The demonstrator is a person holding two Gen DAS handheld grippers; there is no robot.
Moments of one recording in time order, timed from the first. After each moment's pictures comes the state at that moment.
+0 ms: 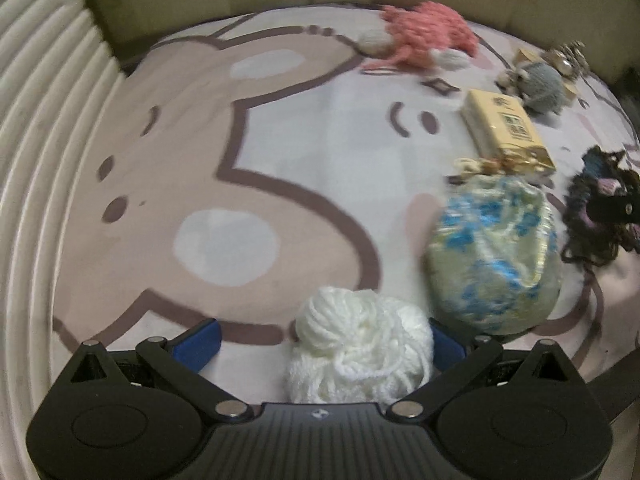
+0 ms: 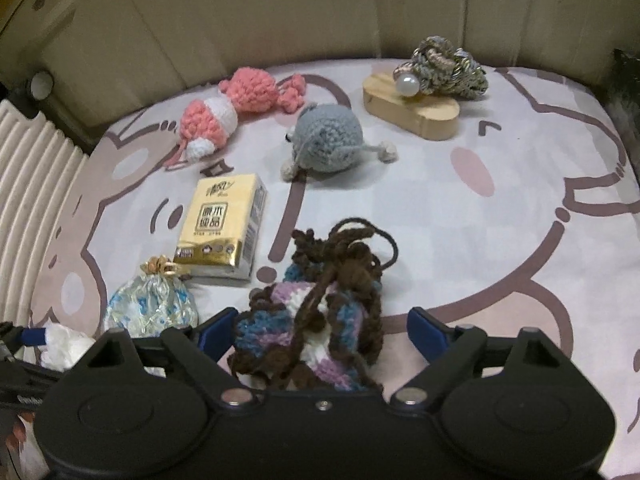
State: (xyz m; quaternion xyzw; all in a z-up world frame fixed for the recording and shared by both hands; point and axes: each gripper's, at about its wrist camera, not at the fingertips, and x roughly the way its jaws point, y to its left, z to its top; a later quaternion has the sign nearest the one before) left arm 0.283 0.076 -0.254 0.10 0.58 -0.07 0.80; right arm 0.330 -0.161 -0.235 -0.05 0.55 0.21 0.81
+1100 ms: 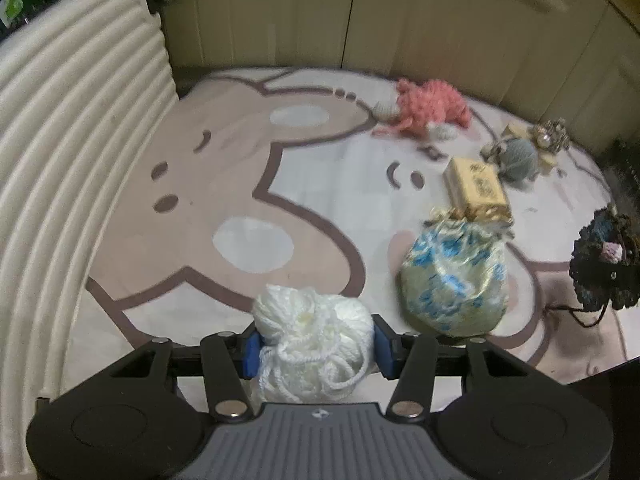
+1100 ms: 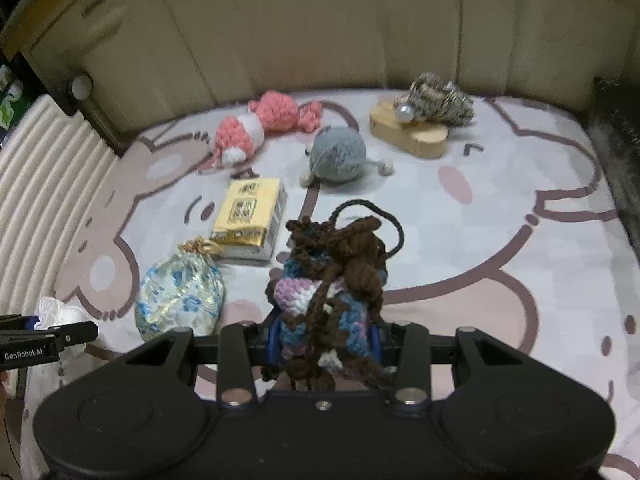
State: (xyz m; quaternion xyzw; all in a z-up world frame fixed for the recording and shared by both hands) left arm 0.237 0.086 -0.199 0.03 0.52 -0.04 0.85; right arm 0.289 -0.188 -0.194 -0.05 0.50 0.23 0.83
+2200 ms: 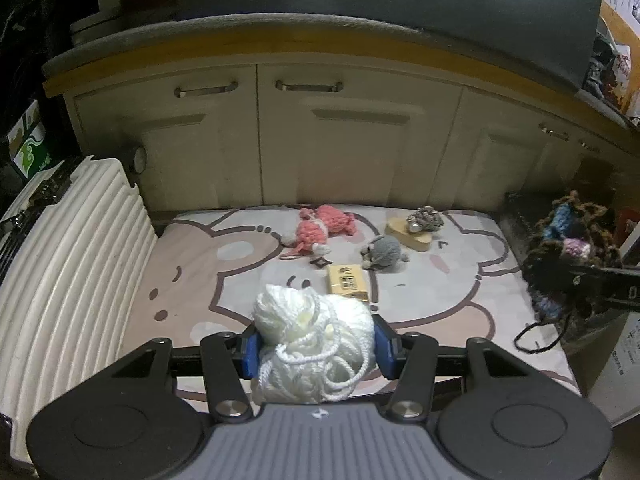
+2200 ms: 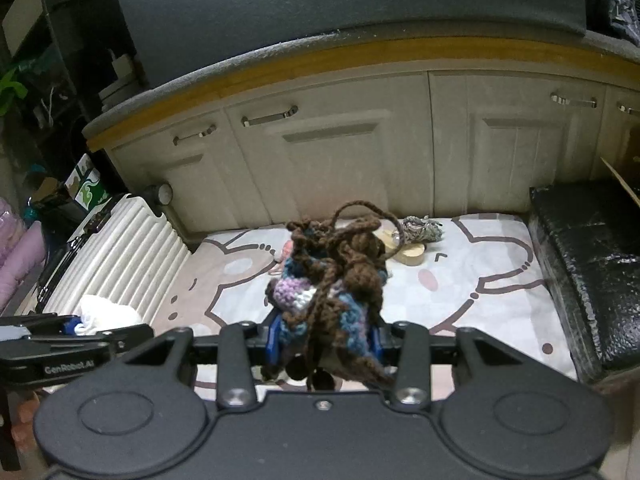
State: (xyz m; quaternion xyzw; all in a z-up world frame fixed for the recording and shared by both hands) left arm 0.142 0.001 -0.036 0.07 0.40 -0.11 0.91; right arm 0.181 -0.231 -0.025 -0.01 0.38 0.25 0.89
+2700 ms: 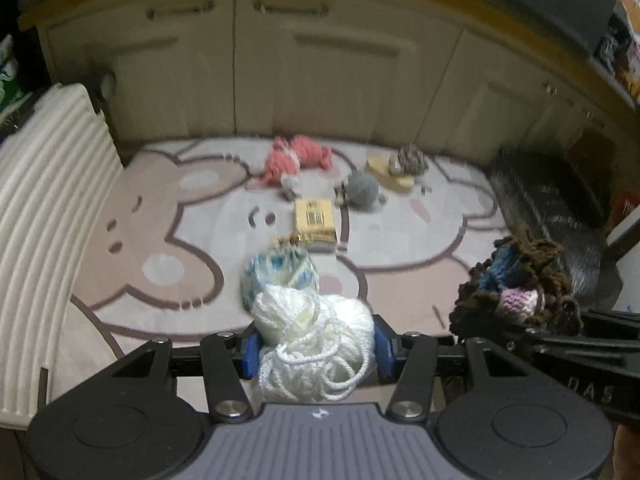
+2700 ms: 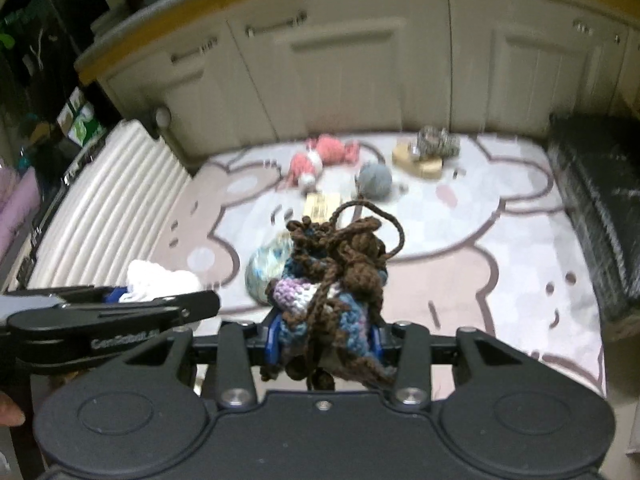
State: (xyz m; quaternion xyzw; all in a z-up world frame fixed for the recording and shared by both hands) left arm 0.147 -0.026 -0.089 0.05 0.49 -0.12 0.86; right arm 0.167 -0.213 -0.077 -0.04 0.49 0.25 0.84
